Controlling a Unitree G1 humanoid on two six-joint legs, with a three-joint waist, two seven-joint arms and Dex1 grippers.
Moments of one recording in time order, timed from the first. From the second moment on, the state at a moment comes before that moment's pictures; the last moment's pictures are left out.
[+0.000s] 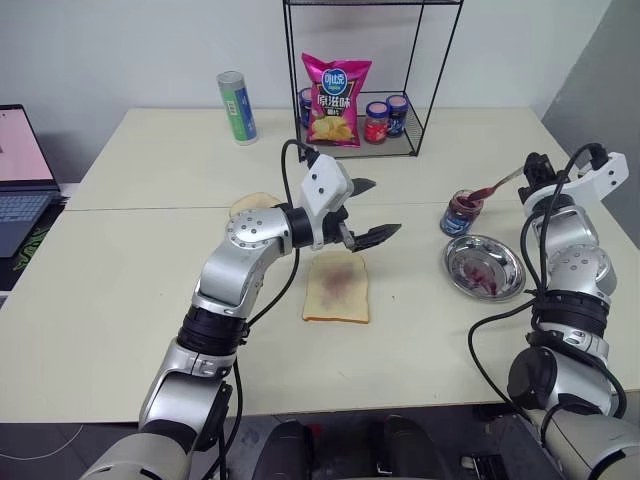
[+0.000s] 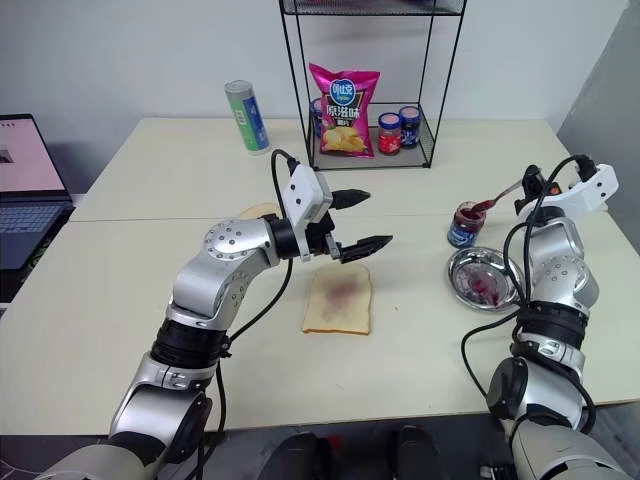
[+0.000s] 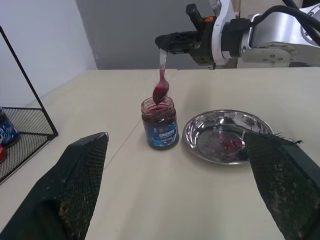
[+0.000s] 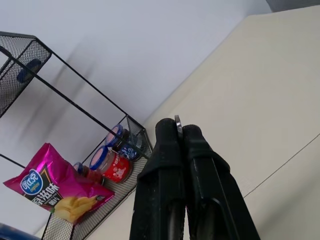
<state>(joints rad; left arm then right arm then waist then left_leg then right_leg) -0.72 0.31 -0.16 -0.01 -0.25 0.41 -0.84 -0.81 -0.31 -0.62 0.40 0.76 0.43 -0.03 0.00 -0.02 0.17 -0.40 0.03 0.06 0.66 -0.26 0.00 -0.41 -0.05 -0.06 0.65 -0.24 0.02</state>
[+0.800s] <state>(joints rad) -0.74 0.43 -0.11 -0.05 -0.36 0.48 -0.97 -0.85 -0.17 -0.70 0.13 1.14 0.56 -0.30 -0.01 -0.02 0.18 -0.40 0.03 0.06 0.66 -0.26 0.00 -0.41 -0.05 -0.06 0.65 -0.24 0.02</state>
